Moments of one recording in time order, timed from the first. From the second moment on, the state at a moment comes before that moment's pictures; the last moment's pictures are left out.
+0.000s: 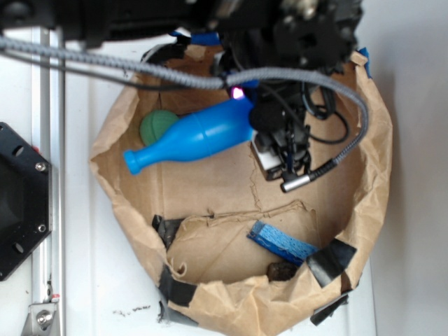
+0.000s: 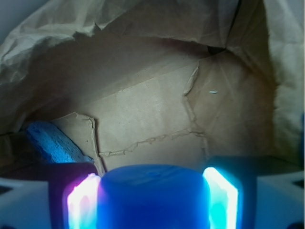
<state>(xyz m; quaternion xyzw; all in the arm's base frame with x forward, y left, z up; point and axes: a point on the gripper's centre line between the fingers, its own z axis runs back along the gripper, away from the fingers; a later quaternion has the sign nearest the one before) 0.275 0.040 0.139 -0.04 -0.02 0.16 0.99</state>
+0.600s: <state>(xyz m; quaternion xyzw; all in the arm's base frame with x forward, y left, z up) 0.275 0.026 0.157 -0.02 -0.04 0.13 0.99</state>
